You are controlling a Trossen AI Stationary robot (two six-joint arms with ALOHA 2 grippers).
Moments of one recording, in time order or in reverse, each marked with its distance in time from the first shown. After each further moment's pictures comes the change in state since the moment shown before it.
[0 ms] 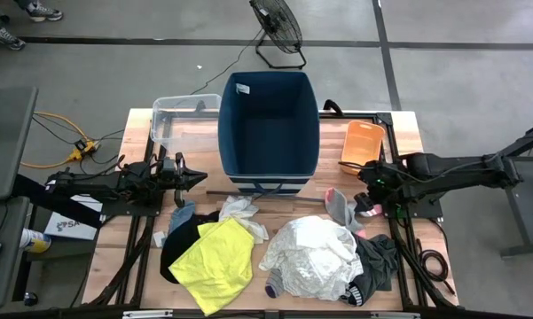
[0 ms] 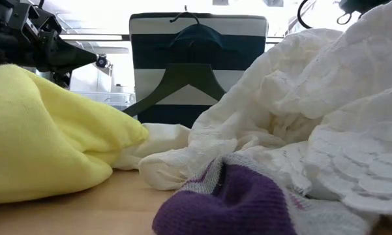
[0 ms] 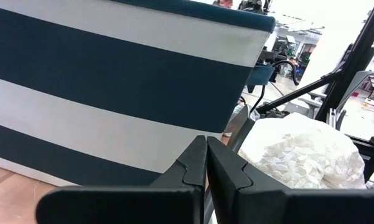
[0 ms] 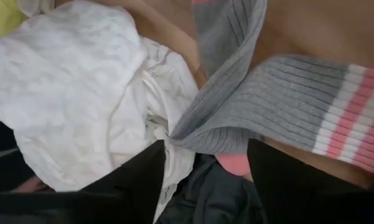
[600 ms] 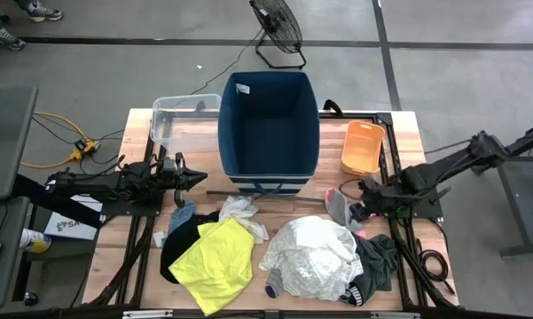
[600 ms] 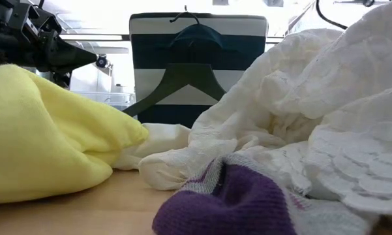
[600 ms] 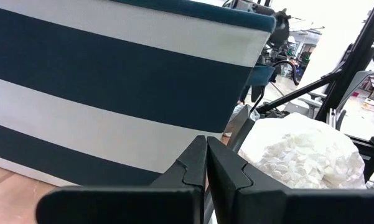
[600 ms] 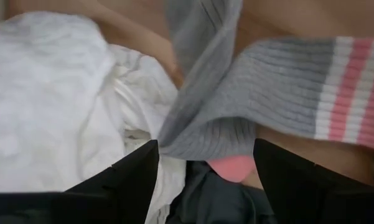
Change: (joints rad) left arm 0.000 0.000 0.000 0.000 0.000 0.000; right arm 0.408 0.116 0.001 0.049 0.317 0.462
